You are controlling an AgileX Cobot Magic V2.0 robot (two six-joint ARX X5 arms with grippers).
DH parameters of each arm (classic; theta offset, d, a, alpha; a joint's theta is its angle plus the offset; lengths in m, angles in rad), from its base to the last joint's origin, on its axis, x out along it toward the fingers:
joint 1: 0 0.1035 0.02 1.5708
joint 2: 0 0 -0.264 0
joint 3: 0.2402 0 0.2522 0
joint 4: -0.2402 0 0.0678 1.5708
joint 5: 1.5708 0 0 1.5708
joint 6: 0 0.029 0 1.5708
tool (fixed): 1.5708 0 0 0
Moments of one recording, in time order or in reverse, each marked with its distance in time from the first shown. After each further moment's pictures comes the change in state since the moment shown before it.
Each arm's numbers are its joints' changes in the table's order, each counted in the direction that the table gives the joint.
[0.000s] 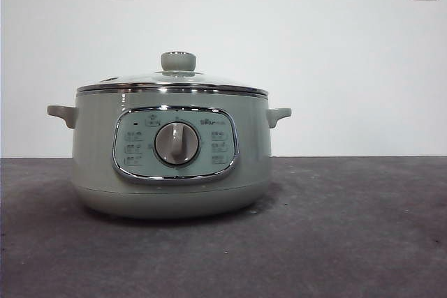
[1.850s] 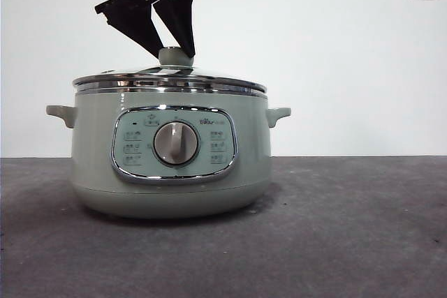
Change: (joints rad) left arm 0.034 -0.451 -0.015 0.513 -0.001 0.003; right arm 0.000 0.000 0.000 0.002 0.000 -0.020
